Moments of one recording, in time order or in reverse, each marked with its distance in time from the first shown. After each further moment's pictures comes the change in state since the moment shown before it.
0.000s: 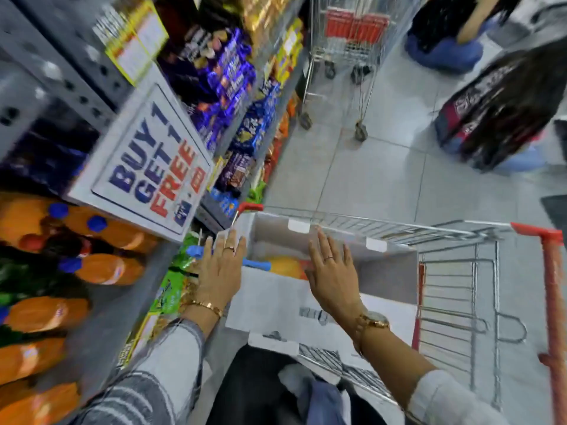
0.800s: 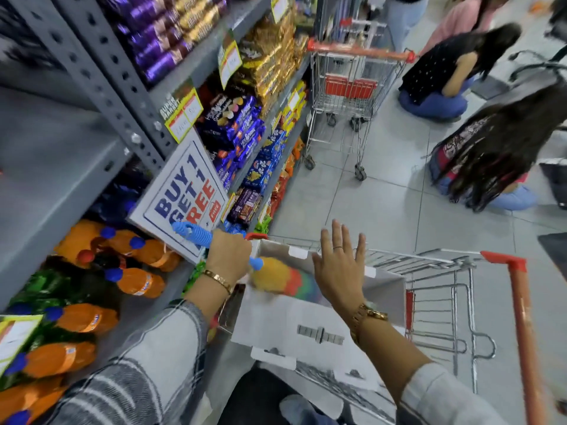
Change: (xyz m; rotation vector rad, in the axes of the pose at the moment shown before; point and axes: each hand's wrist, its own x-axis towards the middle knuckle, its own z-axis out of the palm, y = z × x) left_hand -0.015 -0.011 -0.157 0.282 -0.068 0.033; right_hand 0.017 -0.005 -0.091 -0.030 0.288 0.110
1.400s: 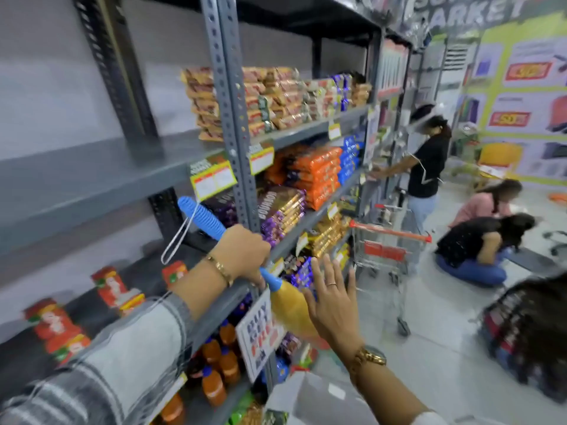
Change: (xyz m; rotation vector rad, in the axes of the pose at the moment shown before) left_hand -0.214 -0.206 -0.261 0.078 0.257 -0.088; right_hand 0.055 -0.123 -0.270 0.287 0.335 -0.330
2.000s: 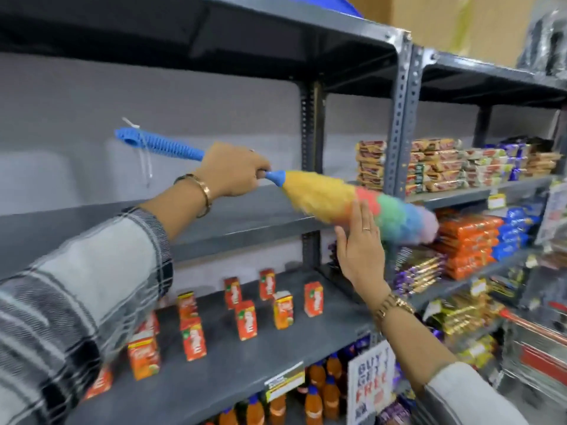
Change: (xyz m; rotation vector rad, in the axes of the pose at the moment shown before) left_hand -0.261 -0.170 -0.082 -0.009 0.271 -0.792; right_hand 0.103 -0.230 -0.093 0.480 0.269 -0.402
